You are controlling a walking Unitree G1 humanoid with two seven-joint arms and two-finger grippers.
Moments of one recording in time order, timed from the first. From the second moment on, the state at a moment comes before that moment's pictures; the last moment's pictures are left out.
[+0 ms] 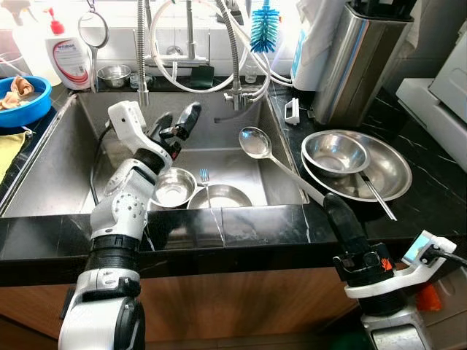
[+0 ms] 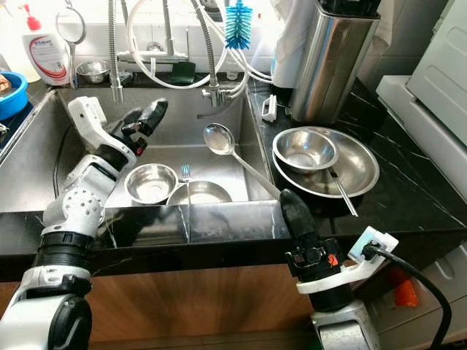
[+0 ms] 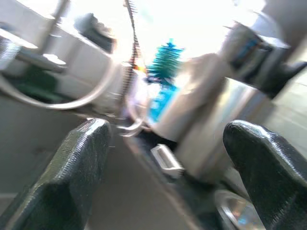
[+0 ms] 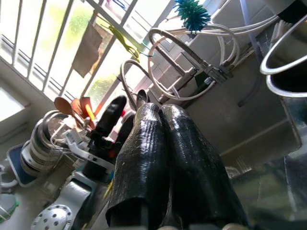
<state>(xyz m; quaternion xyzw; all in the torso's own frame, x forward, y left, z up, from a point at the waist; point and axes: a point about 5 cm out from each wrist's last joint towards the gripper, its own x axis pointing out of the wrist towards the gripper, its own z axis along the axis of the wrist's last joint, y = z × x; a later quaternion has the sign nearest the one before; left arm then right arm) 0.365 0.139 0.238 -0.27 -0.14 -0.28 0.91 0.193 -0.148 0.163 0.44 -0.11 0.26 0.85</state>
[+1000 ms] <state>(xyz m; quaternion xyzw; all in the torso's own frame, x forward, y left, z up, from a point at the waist) 0.324 0.107 0.231 -0.25 -0.09 -0.48 0.84 0.194 -0.146 0.167 0.44 -0.12 0.28 0.84</state>
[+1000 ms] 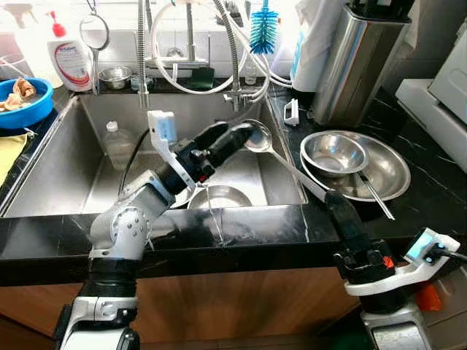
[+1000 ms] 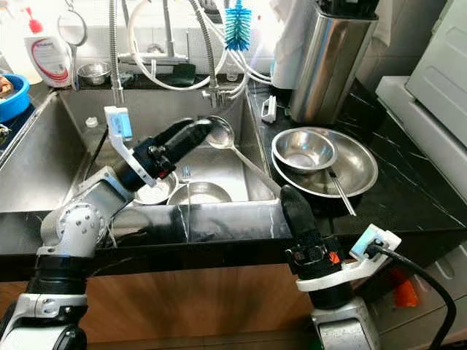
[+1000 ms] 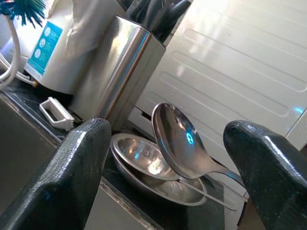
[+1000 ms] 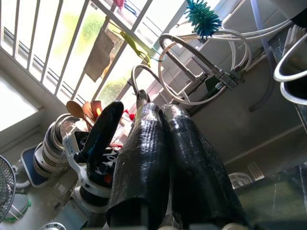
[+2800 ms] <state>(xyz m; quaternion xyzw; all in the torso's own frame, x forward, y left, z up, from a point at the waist) 0.322 0.103 0.233 -0.27 -0.10 -0.49 0.82 0.199 -0.145 0.159 0.43 -0.09 0.27 0.86</state>
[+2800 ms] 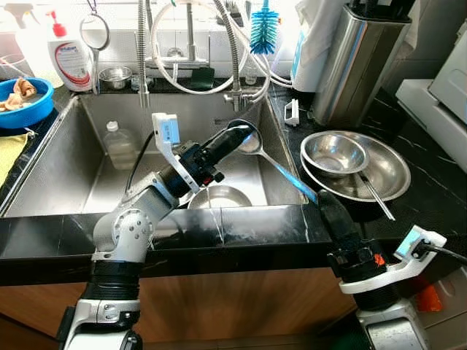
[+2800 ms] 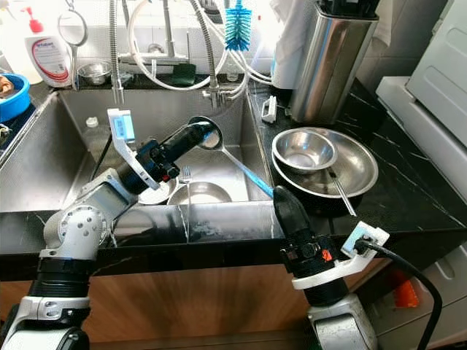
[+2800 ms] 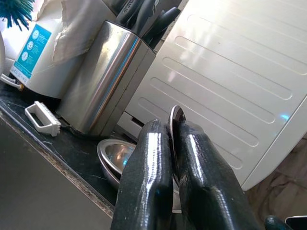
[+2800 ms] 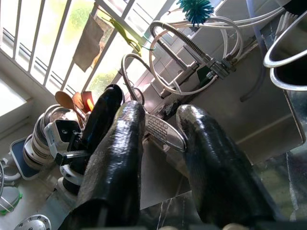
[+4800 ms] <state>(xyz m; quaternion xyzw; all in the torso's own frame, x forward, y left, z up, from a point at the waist) 0.376 0.249 0.178 0.09 -0.03 0.01 1.00 0.224 -0.171 0.160 0.23 -0.08 0.11 0.96</state>
